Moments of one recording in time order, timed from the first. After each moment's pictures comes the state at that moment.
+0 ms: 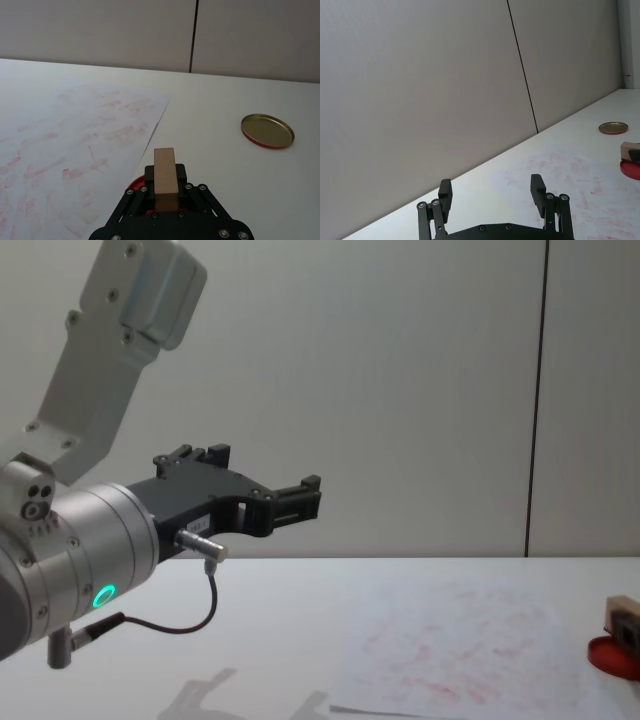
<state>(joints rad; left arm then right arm) -0.24 0.38 0.45 -1.63 -0.20 0.01 -0.01 0.25 0.27 -0.19 -1.28 0.25 0.14 0.12</state>
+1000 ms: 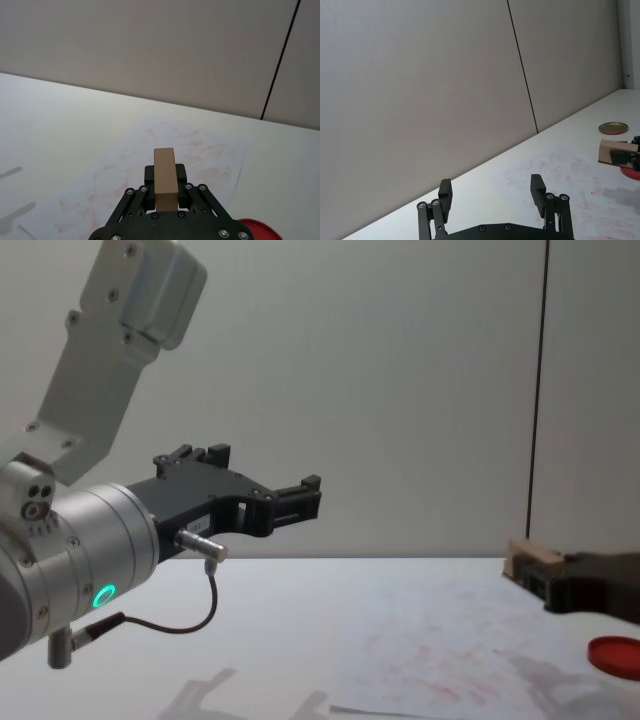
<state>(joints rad) -0.24 0.38 0.45 -1.63 -0.20 0.01 -0.01 0.20 0.24 -0.25 -1.45 0.23 0.11 0.22</state>
